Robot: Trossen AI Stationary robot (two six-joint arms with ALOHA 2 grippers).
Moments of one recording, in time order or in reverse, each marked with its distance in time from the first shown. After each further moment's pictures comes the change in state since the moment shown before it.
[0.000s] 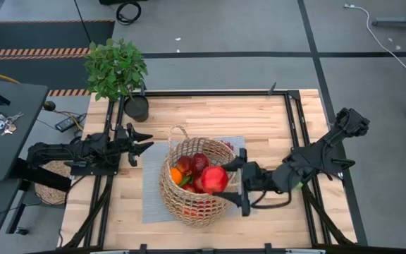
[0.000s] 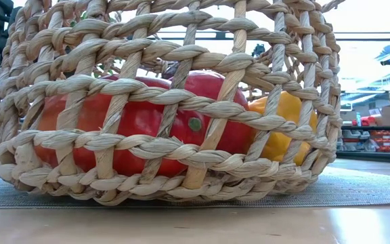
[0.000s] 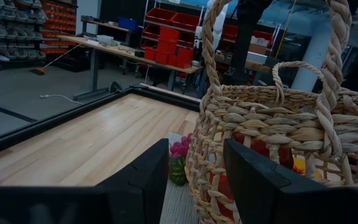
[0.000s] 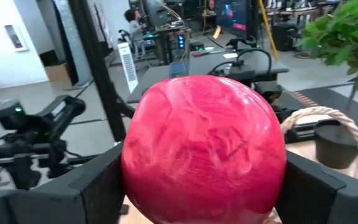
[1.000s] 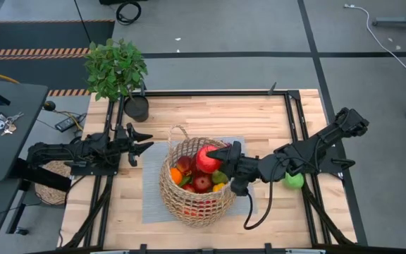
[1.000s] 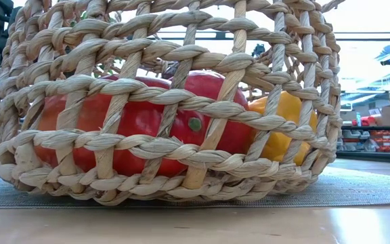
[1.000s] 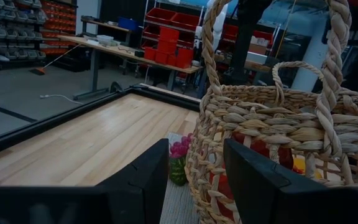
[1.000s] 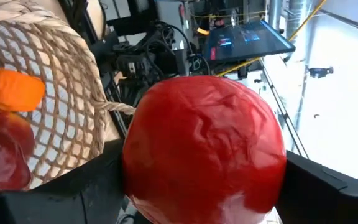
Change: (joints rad) left arm 0.000 0.000 0.000 0.000 0.000 0.000; right arm -0.105 0.008 0.000 -0.082 0.107 -1.491
